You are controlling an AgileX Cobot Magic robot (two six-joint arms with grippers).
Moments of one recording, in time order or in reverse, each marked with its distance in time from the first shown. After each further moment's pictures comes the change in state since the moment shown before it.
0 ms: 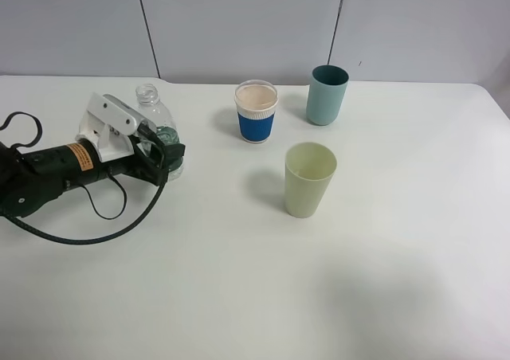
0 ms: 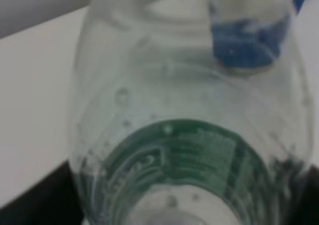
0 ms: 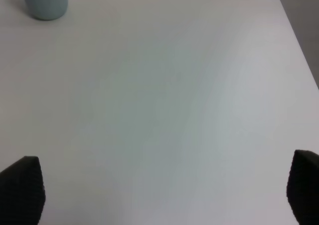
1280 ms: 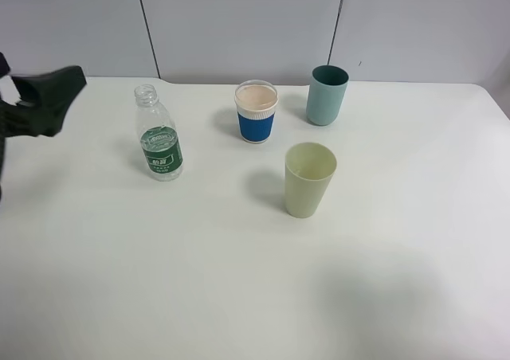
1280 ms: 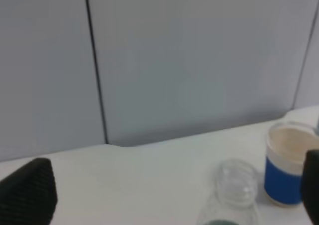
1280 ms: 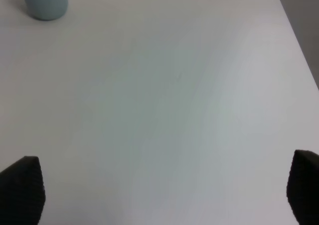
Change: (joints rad) left arm 0.000 -1.126 0.272 -0.238 0.577 -0.175; right arm 0.000 0.000 0.000 0.000 0.000 0.000
